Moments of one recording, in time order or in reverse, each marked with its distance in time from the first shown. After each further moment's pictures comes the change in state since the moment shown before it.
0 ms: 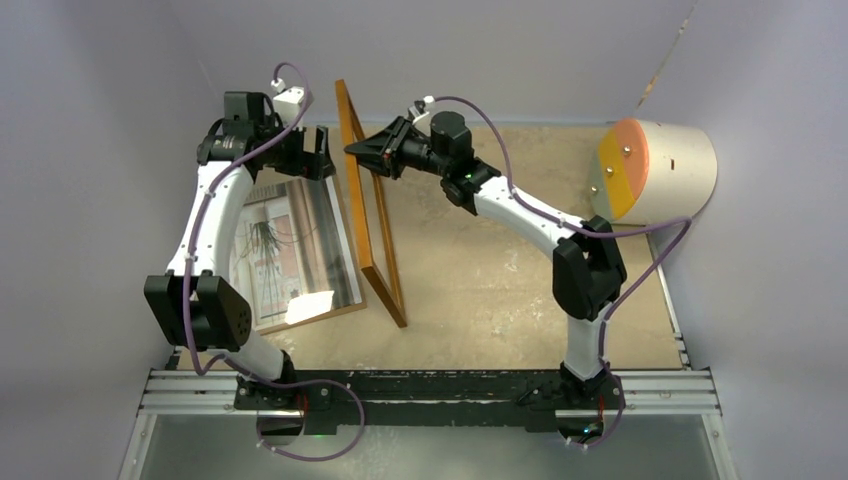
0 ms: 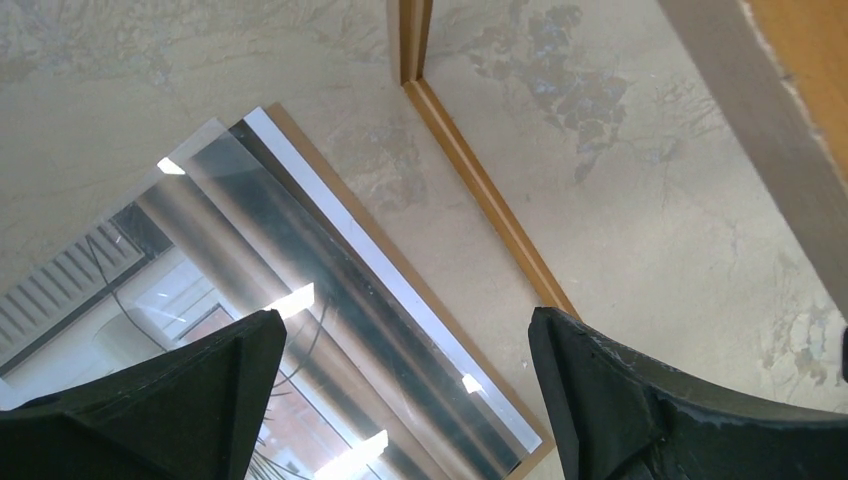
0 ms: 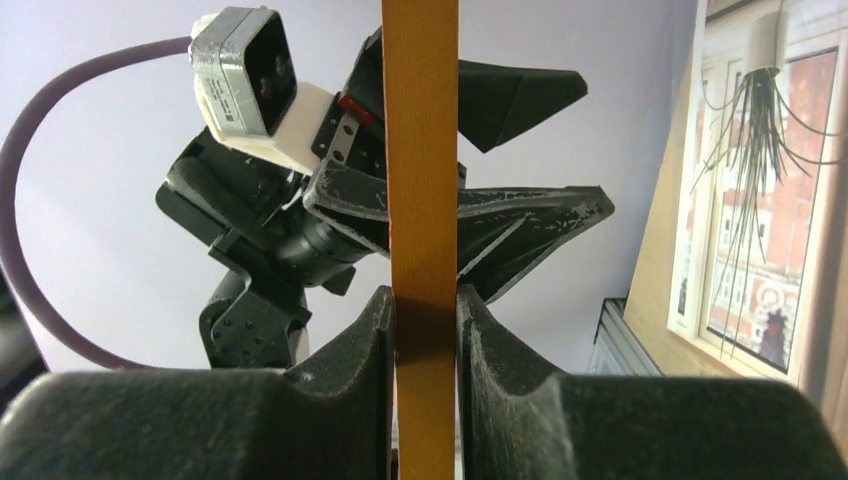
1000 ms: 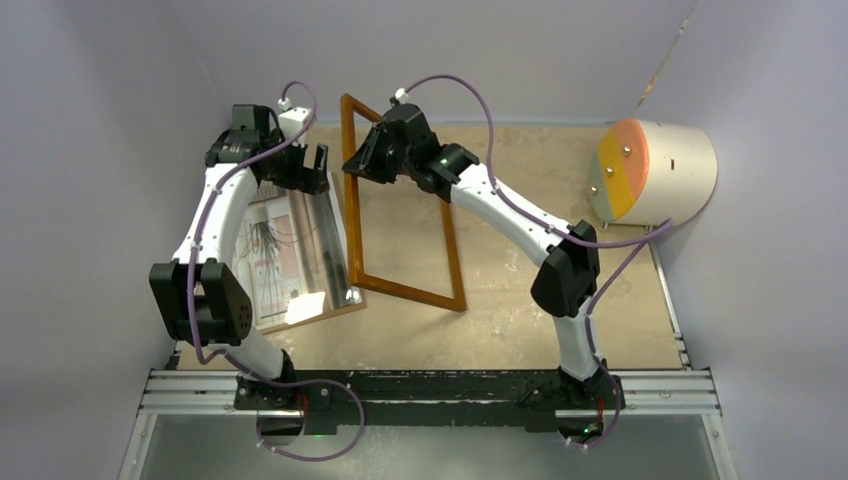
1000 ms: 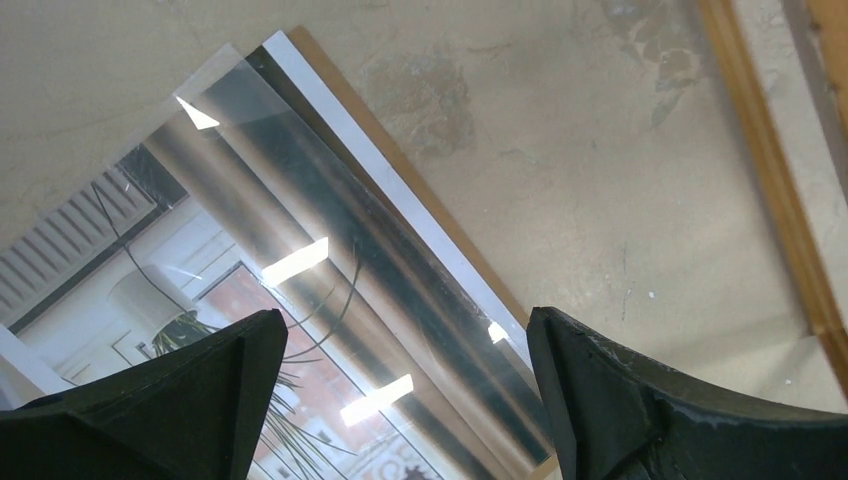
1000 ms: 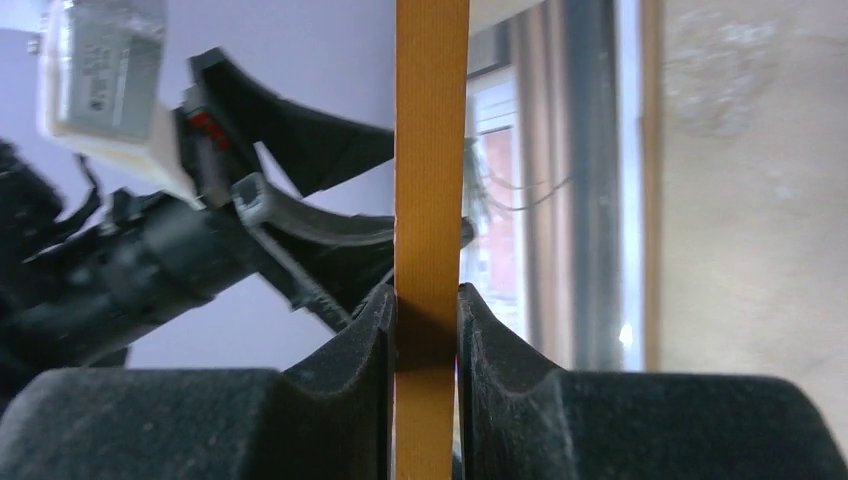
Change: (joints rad) left arm 0.016 0.031 -0.102 0.011 -0.067 0.086; right arm 0.129 0.120 0.391 -0.696 0.452 -0.535
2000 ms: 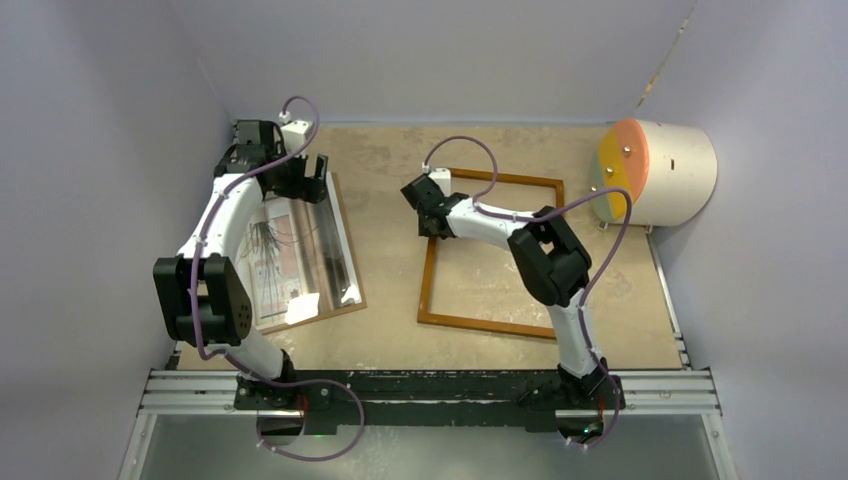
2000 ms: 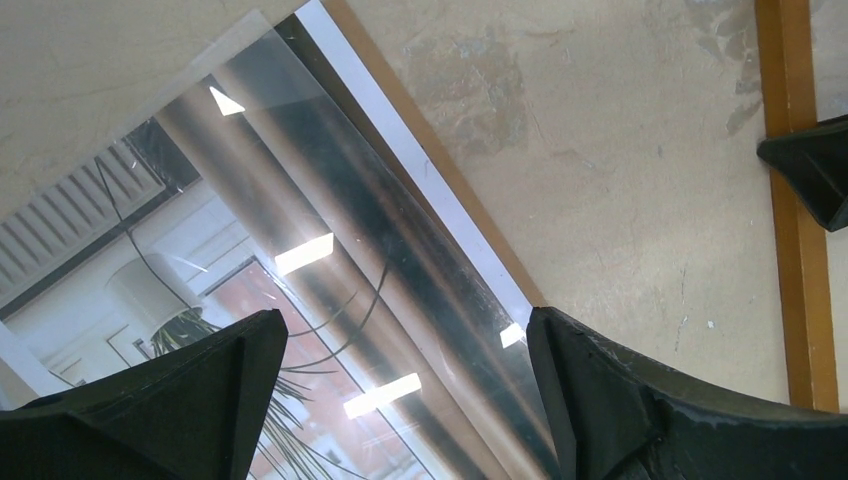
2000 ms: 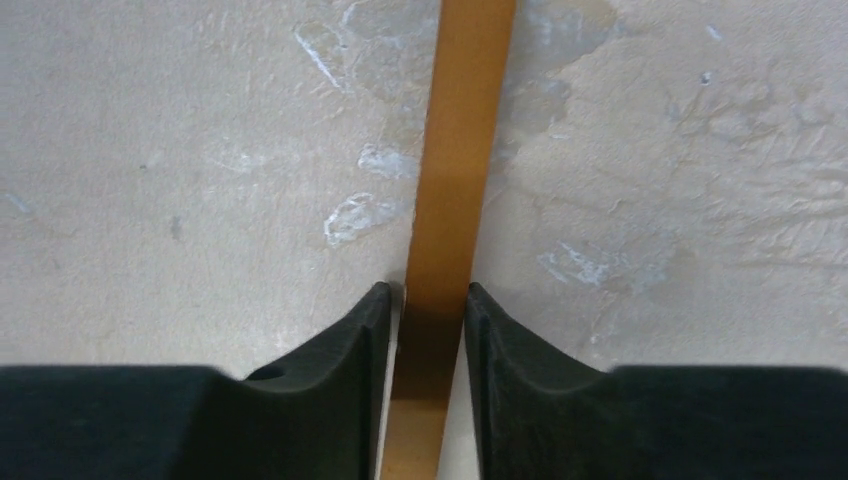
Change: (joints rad) left arm 0.010 -0.001 -0.140 0.154 -0.057 -0.014; right arm -0.064 0.080 -0.527 0.073 0.465 -0.366
